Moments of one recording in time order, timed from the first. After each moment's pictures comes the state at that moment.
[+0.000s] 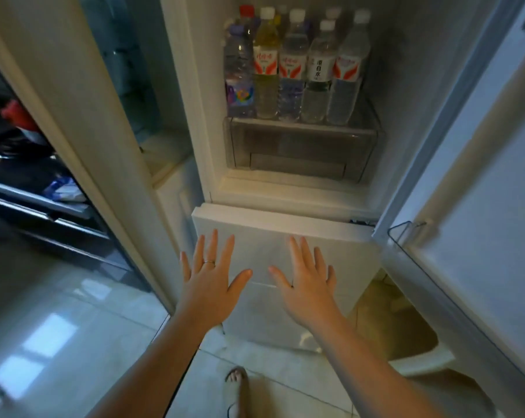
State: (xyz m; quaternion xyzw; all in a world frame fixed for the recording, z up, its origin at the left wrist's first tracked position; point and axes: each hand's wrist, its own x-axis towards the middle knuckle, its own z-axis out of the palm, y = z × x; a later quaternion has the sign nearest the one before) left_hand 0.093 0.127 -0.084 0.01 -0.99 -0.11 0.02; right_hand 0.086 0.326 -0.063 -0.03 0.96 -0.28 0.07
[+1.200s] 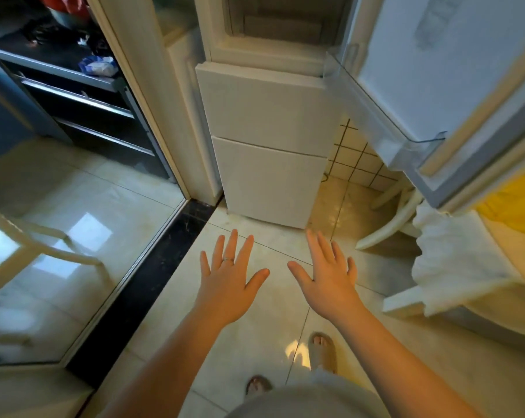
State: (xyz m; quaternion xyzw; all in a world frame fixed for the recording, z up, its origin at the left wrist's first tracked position) left_hand 0.537 0.298 -0.154 0.04 -0.98 -0.13 -0.11; right_hand 0.507 0.501 -0.123 -0.05 0.96 -0.21 0.16
